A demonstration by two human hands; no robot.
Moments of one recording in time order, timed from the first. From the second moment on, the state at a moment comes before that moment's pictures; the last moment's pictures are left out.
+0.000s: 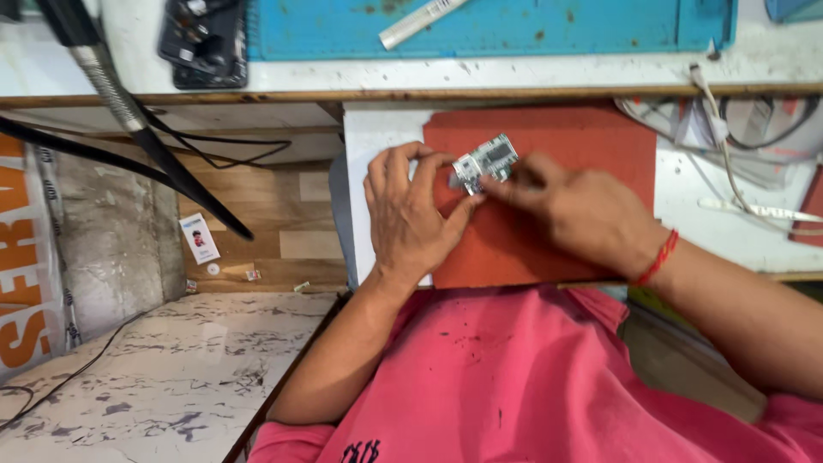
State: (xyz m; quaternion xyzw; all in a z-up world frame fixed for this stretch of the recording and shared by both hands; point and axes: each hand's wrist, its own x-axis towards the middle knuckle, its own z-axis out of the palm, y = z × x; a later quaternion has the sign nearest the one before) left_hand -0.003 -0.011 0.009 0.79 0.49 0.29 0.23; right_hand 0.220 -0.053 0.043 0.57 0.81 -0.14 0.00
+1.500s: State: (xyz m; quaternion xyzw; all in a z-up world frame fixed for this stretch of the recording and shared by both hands) left_hand -0.010 -0.008 0.003 0.80 0.48 0.28 0.24; right_hand 0.175 -0.090 0.028 0.65 0.73 -0.17 -0.12
